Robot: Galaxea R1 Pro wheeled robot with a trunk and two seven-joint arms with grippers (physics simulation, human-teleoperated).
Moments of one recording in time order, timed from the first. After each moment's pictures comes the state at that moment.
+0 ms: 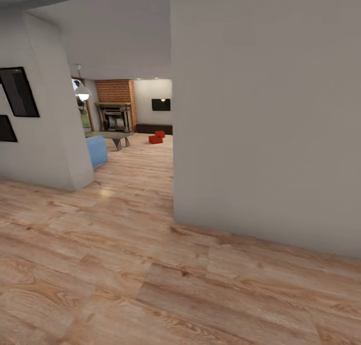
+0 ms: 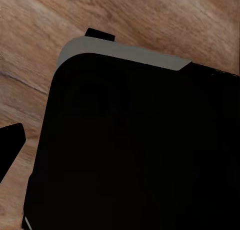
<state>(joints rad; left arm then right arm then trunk) 0.00 -0.02 0.01 -0.12 0.28 -0.02 0.00 -0.19 -0.07 0.17 0.03 -0.05 -0.17 0.03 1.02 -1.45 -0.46</state>
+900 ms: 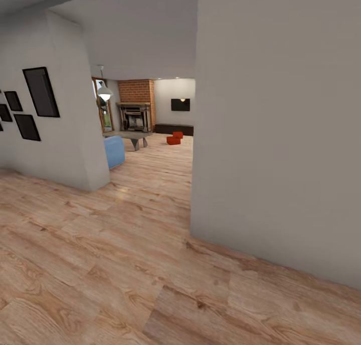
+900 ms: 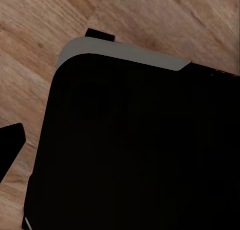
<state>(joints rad) 0.00 -0.02 0.01 -0.12 0.27 -0.02 0.00 -0.19 -0.07 0.17 0.03 -0.06 -0.17 0.03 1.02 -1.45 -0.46</state>
